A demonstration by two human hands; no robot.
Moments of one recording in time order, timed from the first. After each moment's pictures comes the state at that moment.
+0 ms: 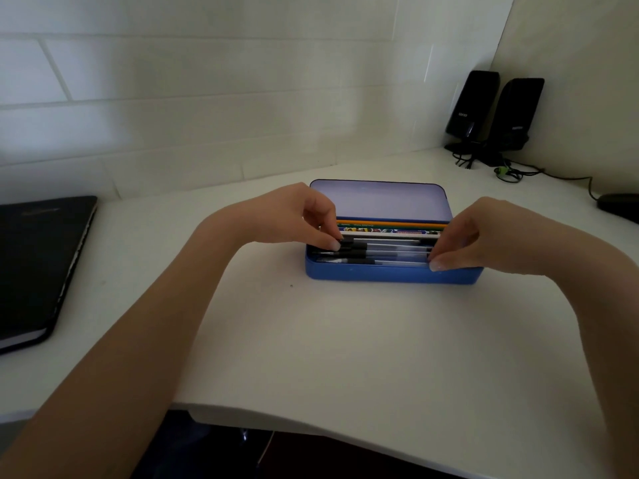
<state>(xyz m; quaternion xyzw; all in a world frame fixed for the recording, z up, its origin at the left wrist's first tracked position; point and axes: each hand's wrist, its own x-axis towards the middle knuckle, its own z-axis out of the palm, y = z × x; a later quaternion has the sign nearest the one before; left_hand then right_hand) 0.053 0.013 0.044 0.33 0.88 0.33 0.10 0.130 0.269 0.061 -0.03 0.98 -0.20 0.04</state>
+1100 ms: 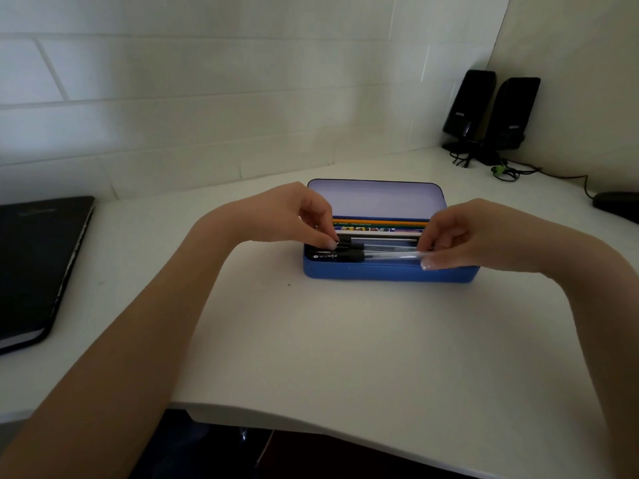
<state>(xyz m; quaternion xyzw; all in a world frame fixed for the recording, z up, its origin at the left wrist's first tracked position) 0.053 0.012 0.045 0.32 0.88 0.33 0.11 0.128 0.268 0.058 -0.08 0.96 -0.27 0.07</state>
